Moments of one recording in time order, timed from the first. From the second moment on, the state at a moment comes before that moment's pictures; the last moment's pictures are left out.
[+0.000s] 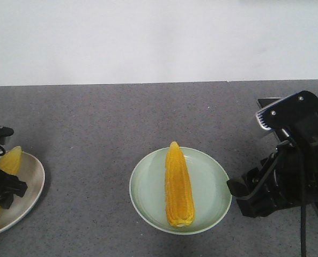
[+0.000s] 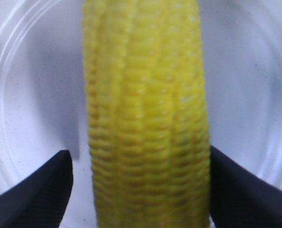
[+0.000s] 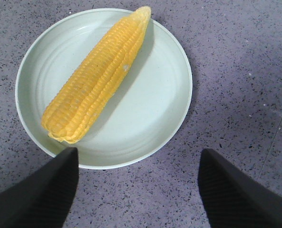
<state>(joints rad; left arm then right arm) -0.09 1.52 -0.97 0.17 1.01 -0.08 0.50 1.04 -0.89 0.06 0.83 -0.08</state>
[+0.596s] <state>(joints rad) -0.10 1.21 -0.97 0.16 1.03 -0.06 0.50 1.04 -0.89 0.06 0.83 -0.08</state>
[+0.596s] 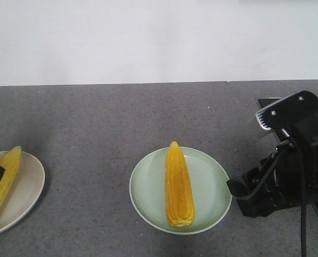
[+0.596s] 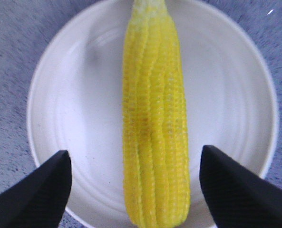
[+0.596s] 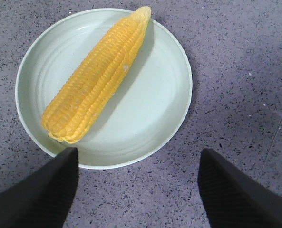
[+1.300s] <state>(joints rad) -0.32 0.91 -0.93 -0.02 0.95 0.11 0.50 1.04 -0.89 0.06 0.83 -0.08</state>
